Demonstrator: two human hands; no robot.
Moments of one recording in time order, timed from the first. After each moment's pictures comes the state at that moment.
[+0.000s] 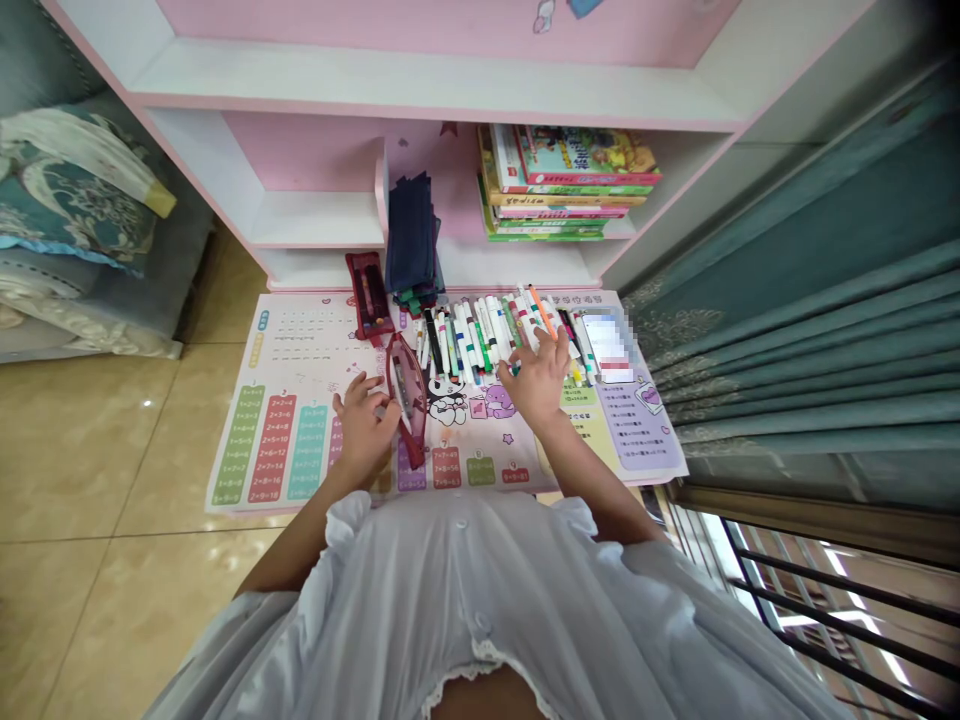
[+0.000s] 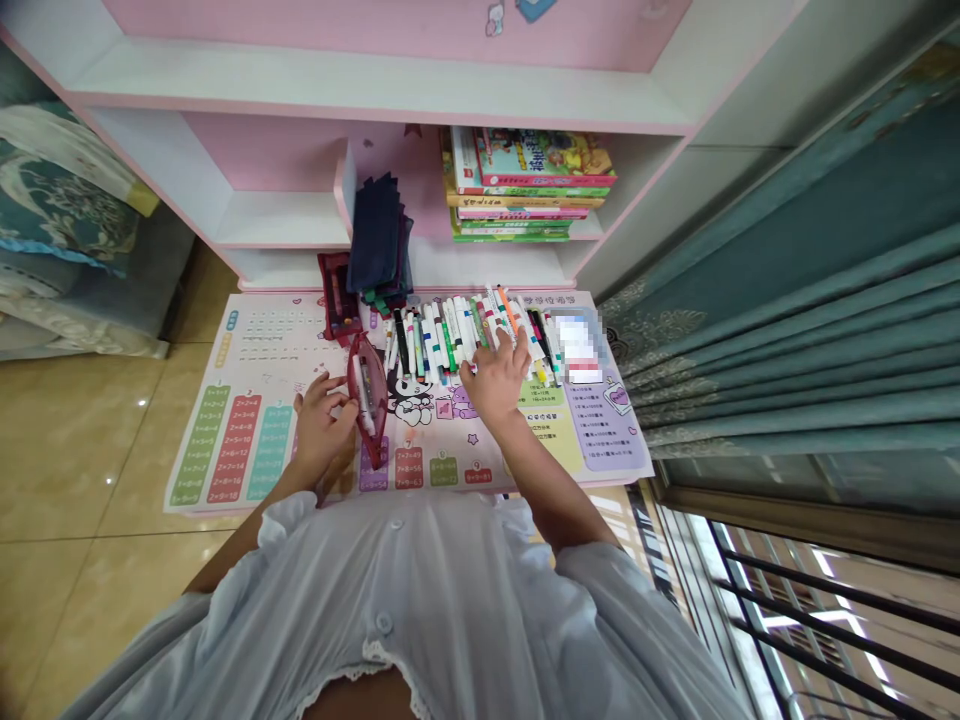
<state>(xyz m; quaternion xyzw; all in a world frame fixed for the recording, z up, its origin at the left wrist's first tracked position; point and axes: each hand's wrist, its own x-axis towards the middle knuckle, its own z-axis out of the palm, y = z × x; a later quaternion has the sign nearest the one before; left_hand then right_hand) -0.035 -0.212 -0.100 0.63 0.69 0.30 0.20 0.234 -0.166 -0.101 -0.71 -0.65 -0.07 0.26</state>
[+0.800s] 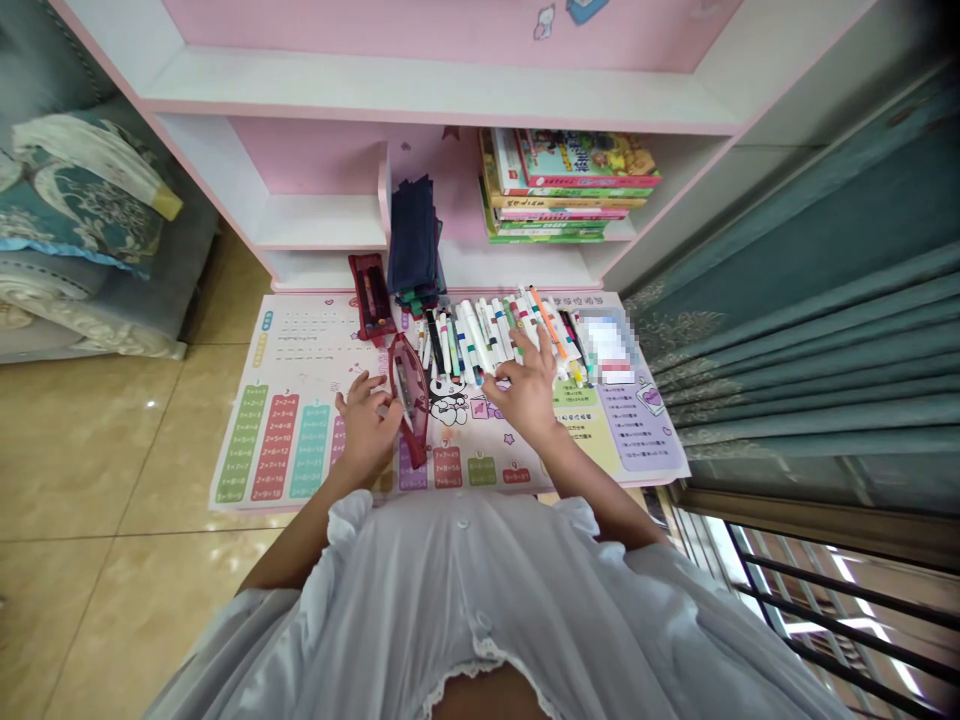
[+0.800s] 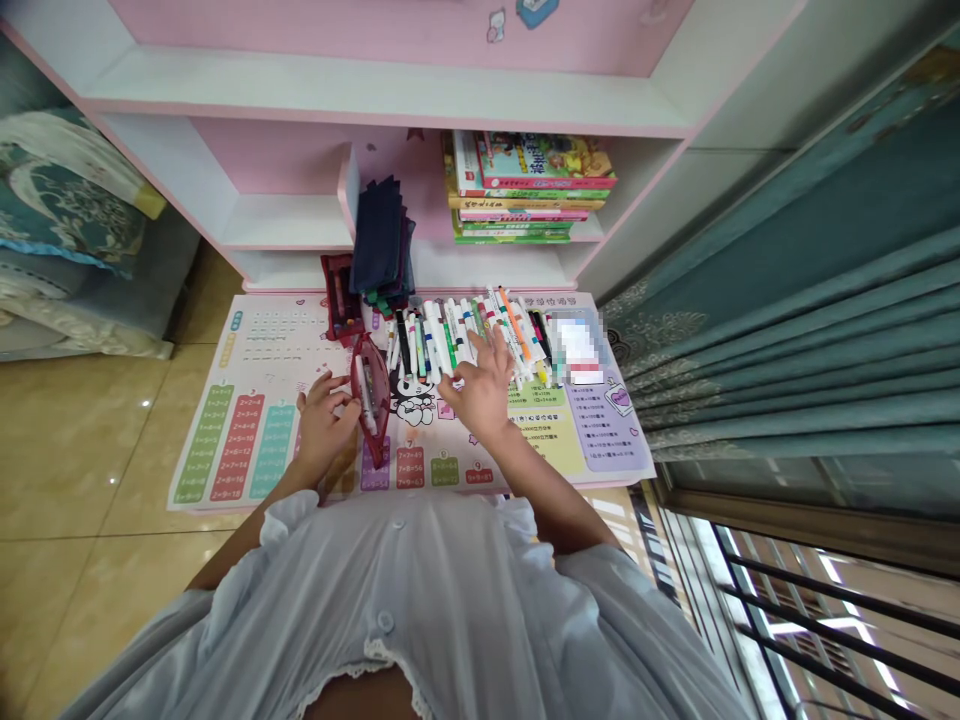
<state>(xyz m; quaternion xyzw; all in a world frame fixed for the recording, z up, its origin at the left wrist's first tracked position) -0.033 -0.211 -0.096 0.63 0.69 0.29 0.19 0.215 -0.186 -0.076 -0.61 -0.72 -0.02 0.34</state>
